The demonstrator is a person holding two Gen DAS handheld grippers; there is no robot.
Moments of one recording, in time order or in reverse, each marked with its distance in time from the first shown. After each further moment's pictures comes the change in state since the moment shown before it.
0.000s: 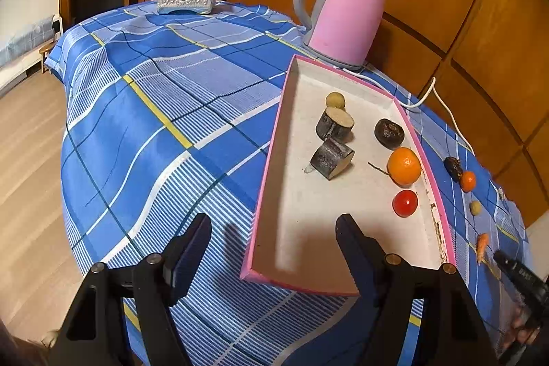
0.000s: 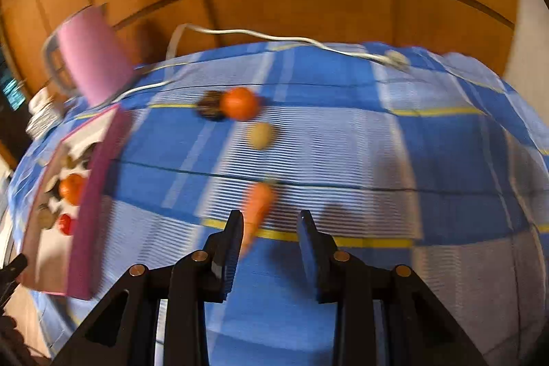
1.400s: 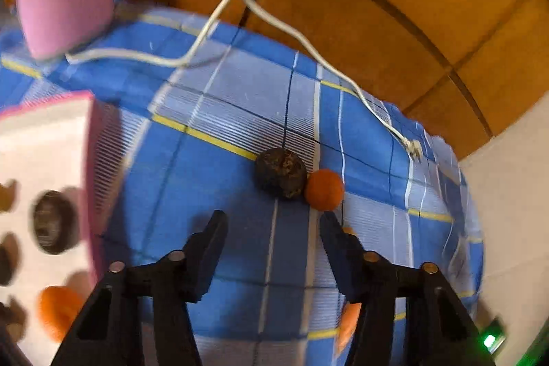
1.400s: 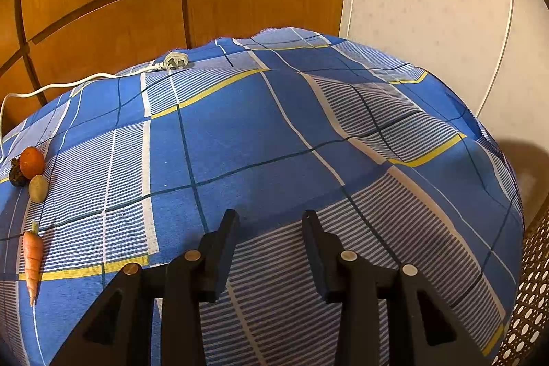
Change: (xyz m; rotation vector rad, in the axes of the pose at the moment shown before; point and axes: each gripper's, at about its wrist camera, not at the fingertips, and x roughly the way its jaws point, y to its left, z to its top) left arm 0.144 -0.284 0.073 0.271 0.377 -0.380; right arm -0.007 -0.120 -0.031 0.343 -0.095 -0.517
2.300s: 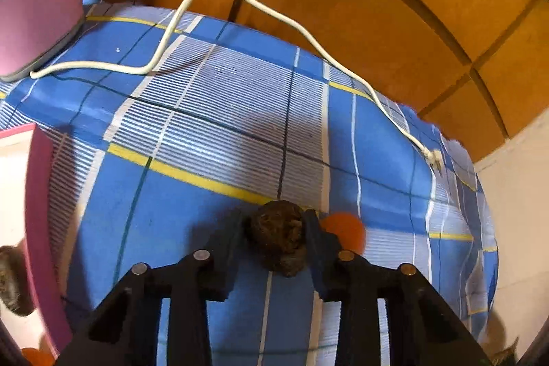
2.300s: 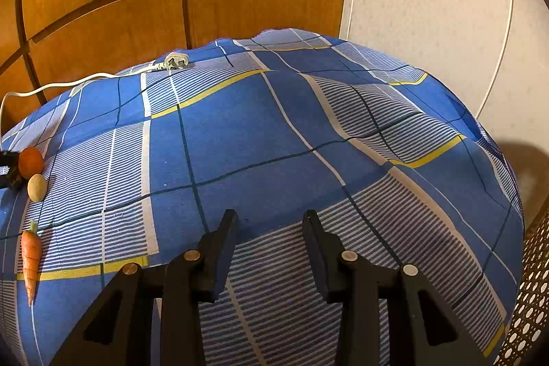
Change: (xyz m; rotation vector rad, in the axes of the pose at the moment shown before) left arm 0.044 -0.012 0.023 0.077 0.007 0.026; right arm 0.000 0.000 0.001 -0.002 -0.003 -0.004
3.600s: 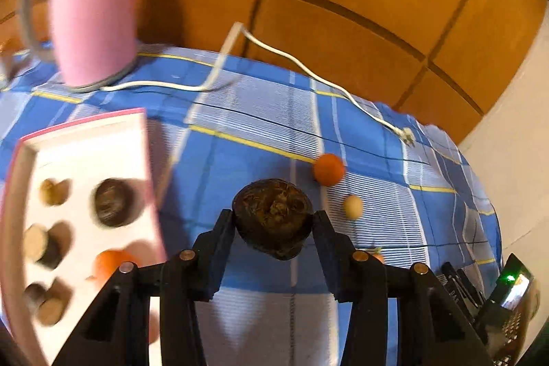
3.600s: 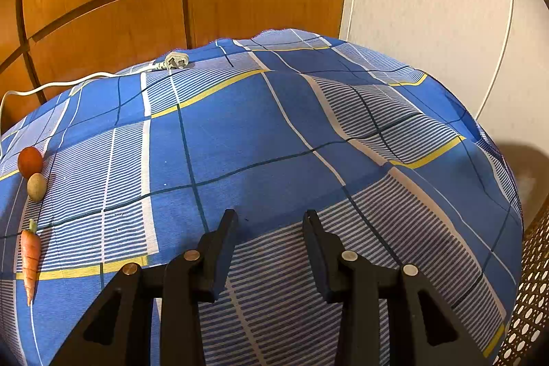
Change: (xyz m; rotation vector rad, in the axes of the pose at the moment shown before) left arm -0.111 0.016 -0.075 0.080 -0.161 0.042; right arm 0.000 0.001 0.000 -0.001 -0.007 -0.004
